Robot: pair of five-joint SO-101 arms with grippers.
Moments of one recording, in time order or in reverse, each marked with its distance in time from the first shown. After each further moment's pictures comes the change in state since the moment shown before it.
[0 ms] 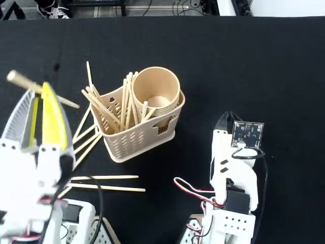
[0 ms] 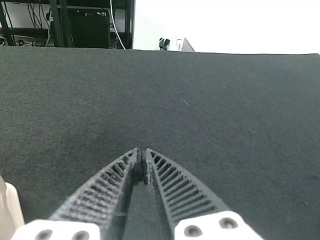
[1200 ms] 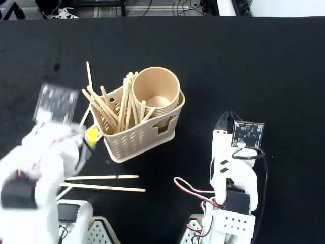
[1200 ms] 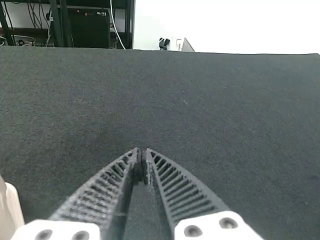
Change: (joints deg) left arm -7.7 39.0 -23.6 62.5 -14.3; right arm 0.0 0.0 0.0 0.0 0.0
